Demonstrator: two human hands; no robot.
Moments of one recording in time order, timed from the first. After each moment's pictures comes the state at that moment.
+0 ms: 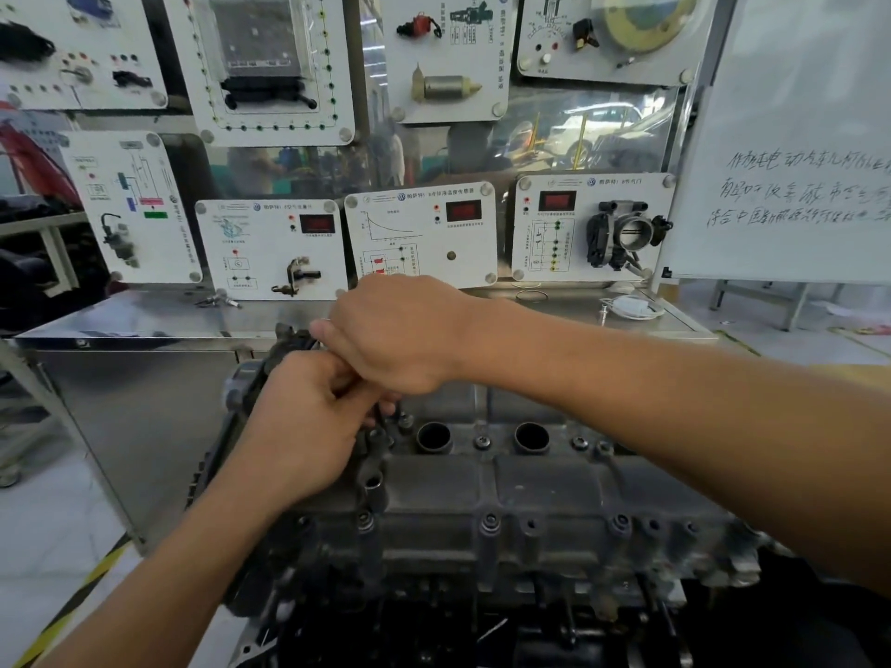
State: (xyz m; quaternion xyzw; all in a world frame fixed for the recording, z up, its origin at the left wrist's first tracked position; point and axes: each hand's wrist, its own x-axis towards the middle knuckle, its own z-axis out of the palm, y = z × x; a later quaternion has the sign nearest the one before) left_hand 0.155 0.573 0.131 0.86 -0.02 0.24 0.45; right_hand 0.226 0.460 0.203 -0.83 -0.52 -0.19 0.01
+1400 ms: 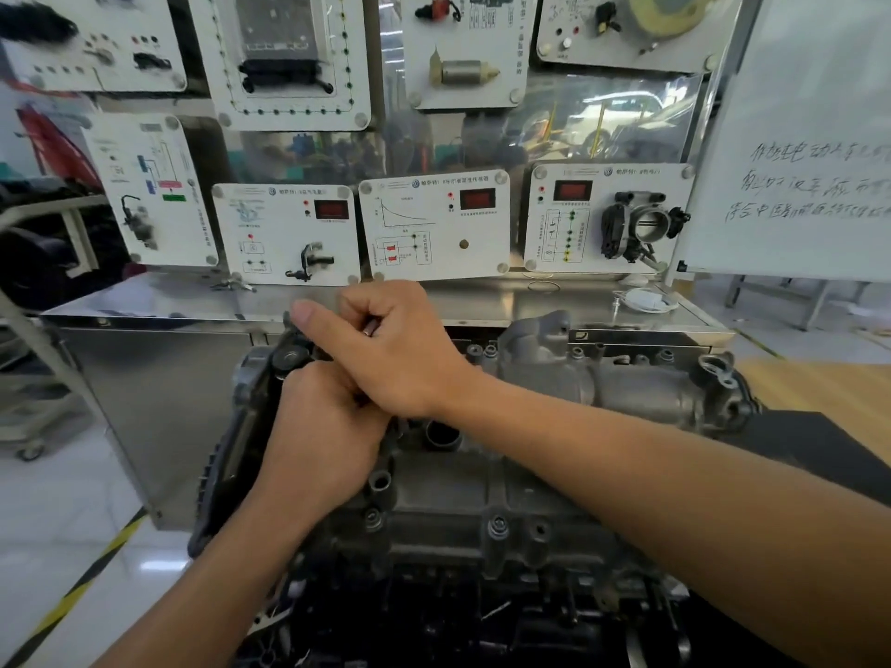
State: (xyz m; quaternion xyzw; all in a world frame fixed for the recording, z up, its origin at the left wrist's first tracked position) left_hand 0.154 0.572 0.104 0.86 -0.08 0.35 0.37; right_hand 0.212 0.479 0.149 -0.66 -0.48 -0.17 0.56
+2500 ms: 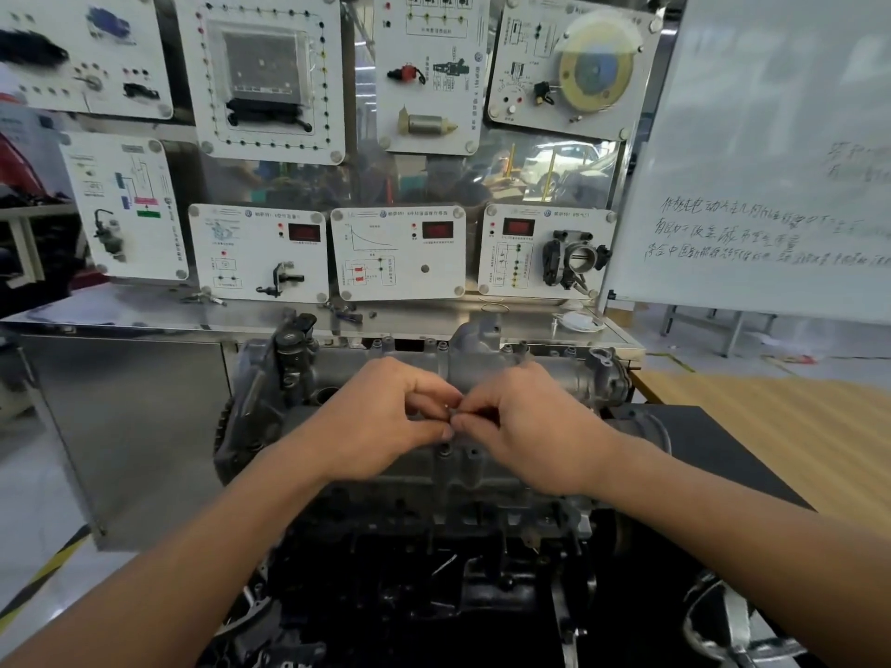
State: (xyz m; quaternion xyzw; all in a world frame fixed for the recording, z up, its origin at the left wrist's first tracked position) left_hand 0.111 0.524 0.138 0.89 -0.24 0.08 0.38; right_hand 0.123 0.329 0.152 -0.88 -0.40 -0.13 0.21
